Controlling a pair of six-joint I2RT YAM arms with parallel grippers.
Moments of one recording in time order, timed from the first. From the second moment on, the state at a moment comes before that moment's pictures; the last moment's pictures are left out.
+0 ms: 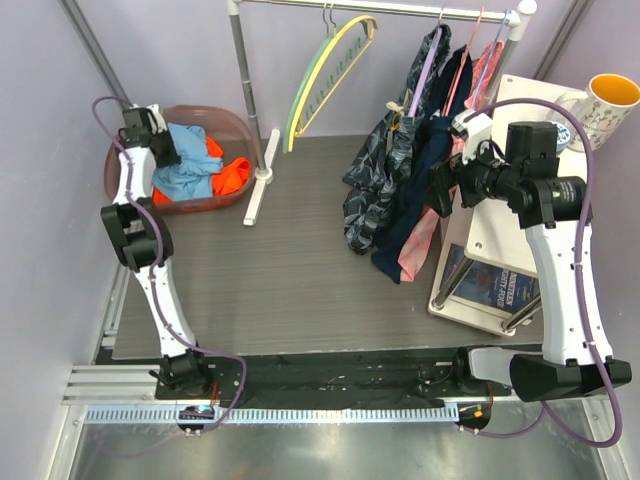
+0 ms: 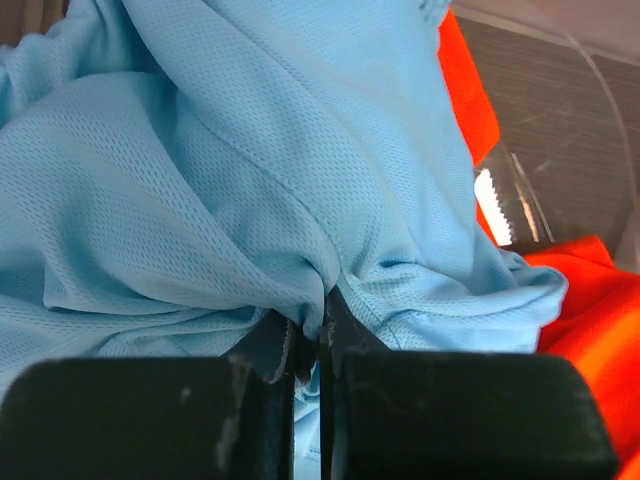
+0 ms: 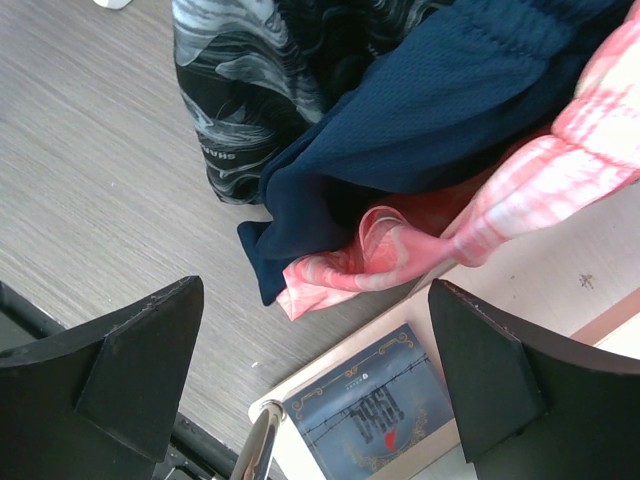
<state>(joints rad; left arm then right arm) 0.26 2.38 2.21 -0.58 0.17 -0.08 0.06 1.25 1.66 -1.04 -0.45 -0.34</state>
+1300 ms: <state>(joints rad) -0.14 1.39 1.64 -1.15 0.73 0.09 0.35 1.22 1.64 -1.19 -0.61 -0.50</state>
